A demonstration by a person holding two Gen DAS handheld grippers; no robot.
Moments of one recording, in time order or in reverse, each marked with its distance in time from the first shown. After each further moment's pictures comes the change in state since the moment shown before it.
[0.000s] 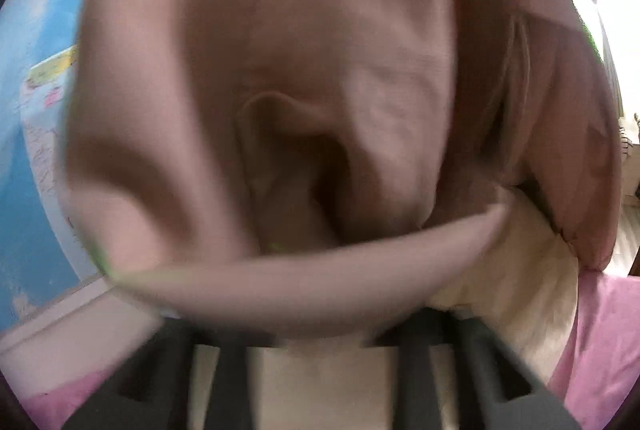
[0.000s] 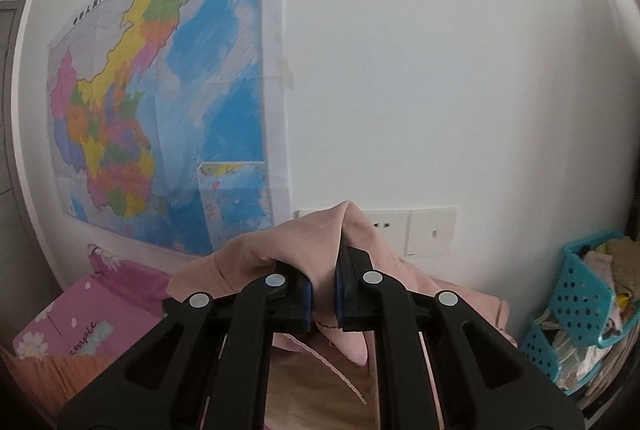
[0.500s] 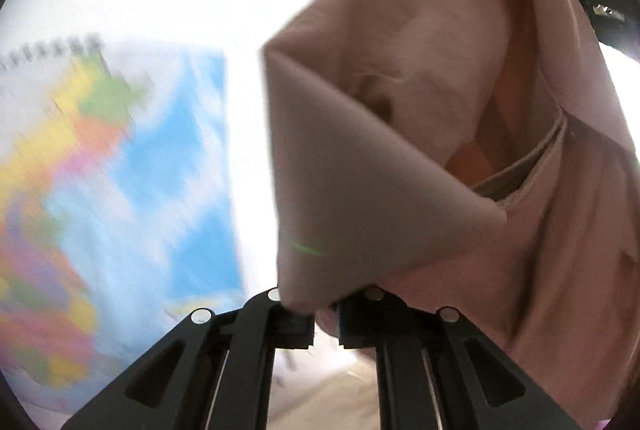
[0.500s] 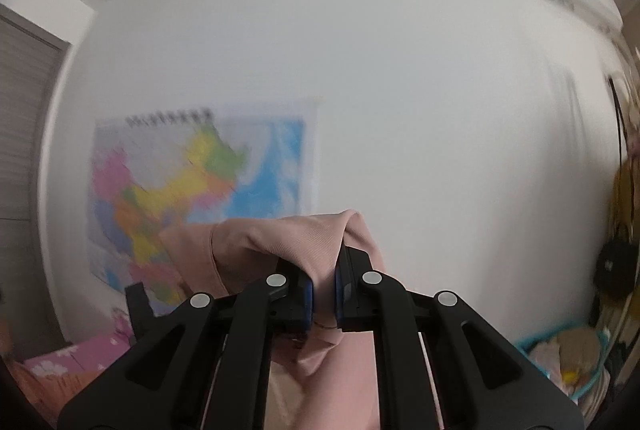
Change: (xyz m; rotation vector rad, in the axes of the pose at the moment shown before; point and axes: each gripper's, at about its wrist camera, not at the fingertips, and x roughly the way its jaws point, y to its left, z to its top) left arm -0.252 -0.016 0.169 -0.100 -0.482 0.155; right arm -0.233 0.042 0.098 -0.092 -0.393 0.041
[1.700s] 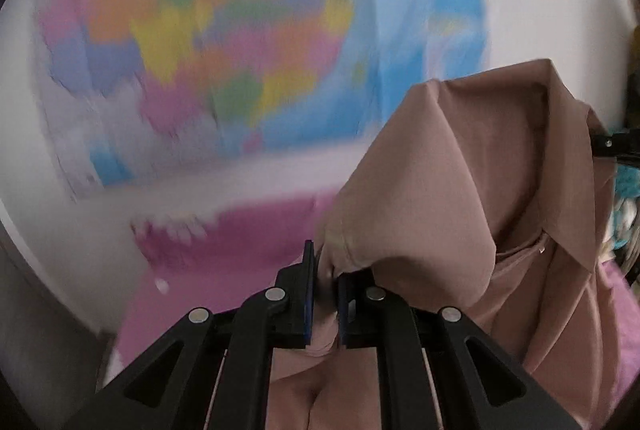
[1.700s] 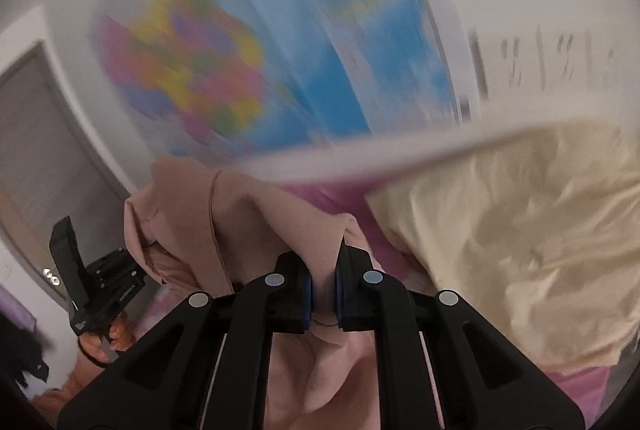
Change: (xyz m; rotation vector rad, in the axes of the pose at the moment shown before) left arm -0.118 0.215 -0.212 -0.153 0.859 0.463; right arm 0.240 0.103 -0.301 0.437 0.824 0.333
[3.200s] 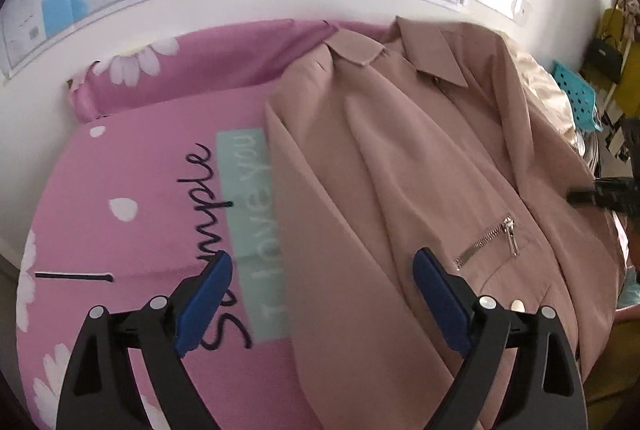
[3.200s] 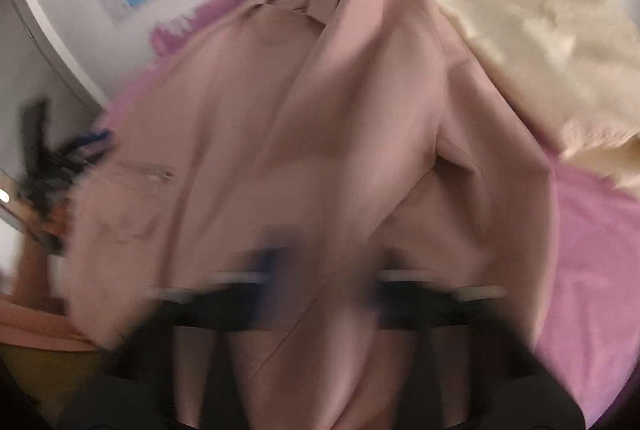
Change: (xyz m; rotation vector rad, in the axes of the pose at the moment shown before) left arm 0.024 0.065 -0.166 -0.012 0.232 -0.308; right arm 0.036 0.020 -0.211 -0.052 0.315 -0.151
